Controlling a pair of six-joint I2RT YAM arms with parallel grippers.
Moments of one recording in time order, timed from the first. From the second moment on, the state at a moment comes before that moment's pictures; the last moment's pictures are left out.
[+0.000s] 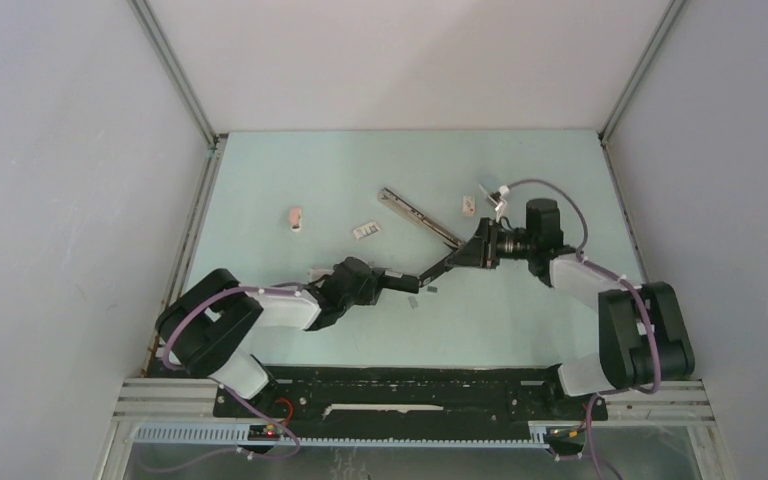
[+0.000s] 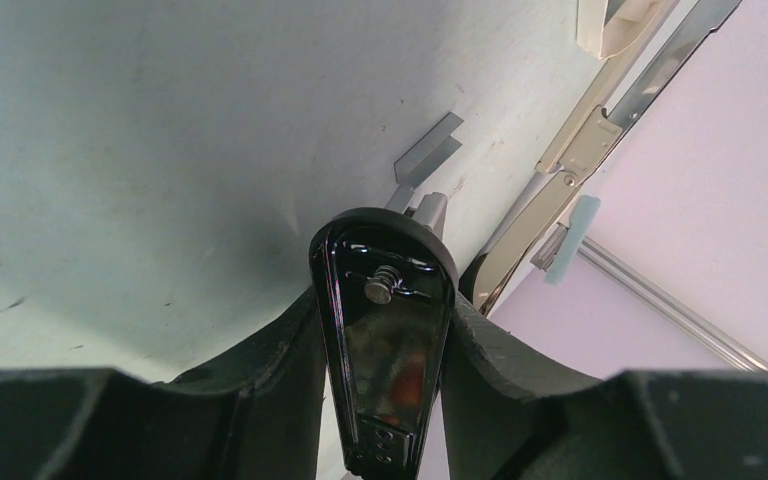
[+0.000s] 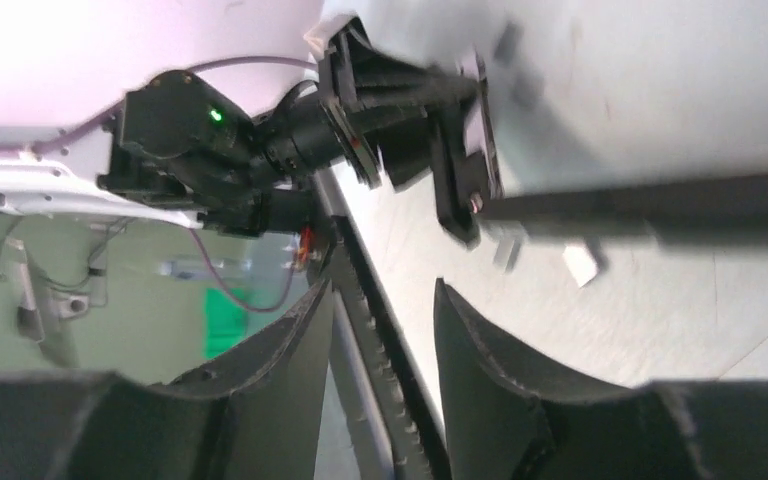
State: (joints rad) left arm -0.76 1.54 0.50 0.22 -0.31 -2.08; right arm 0.16 1.46 0.56 0.37 -1.10 0.72
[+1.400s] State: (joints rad) left arm -0.77 1.36 0.58 0.25 -0.33 -1.44; right arm 0.01 1.22 0.84 -0.55 -1.30 -0.43
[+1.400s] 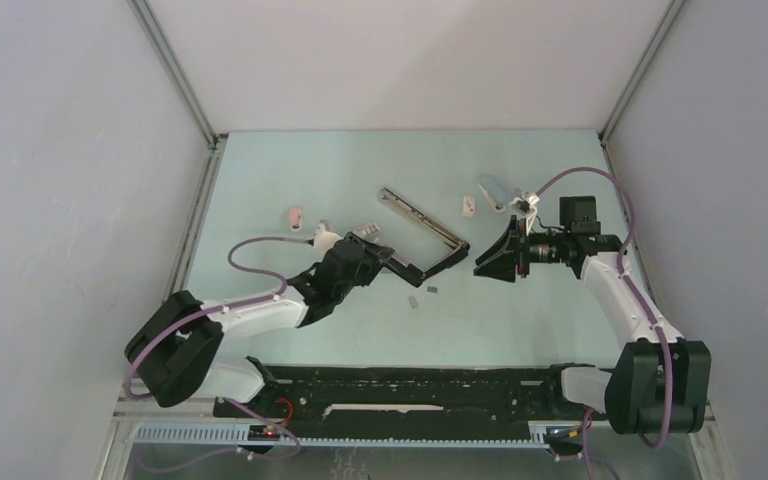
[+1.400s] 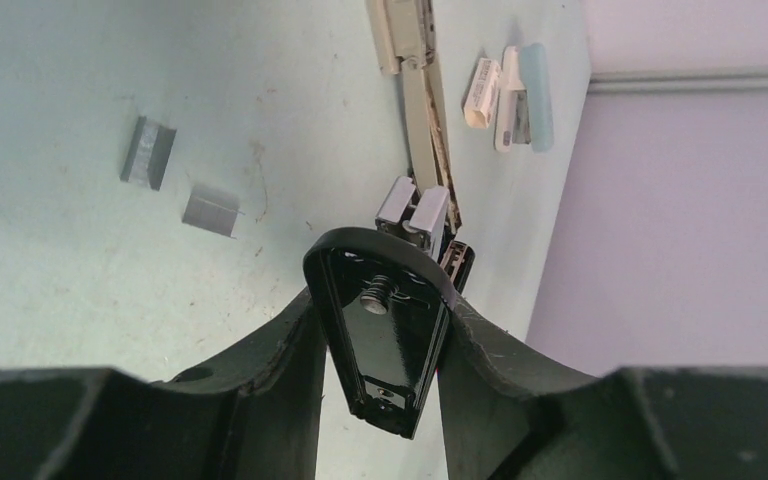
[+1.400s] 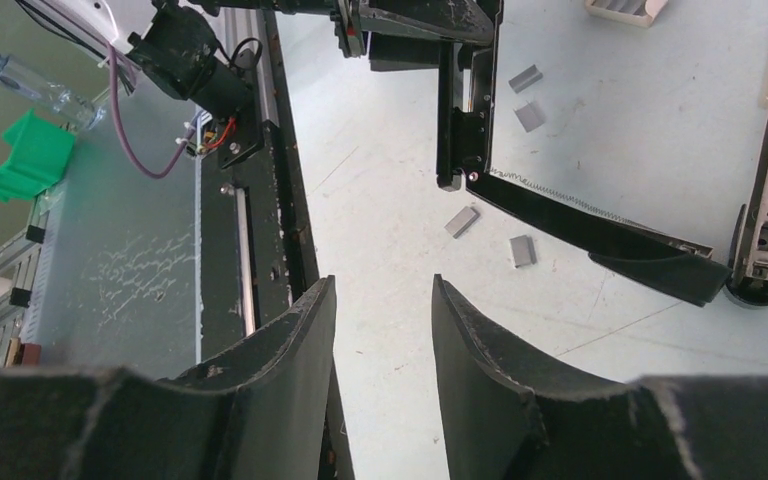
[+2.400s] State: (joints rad) left arm -0.70 1.15 0.11 1.22 -0.32 -1.15; right arm 0.11 1.16 0.86 -0.26 -1.44 0.04
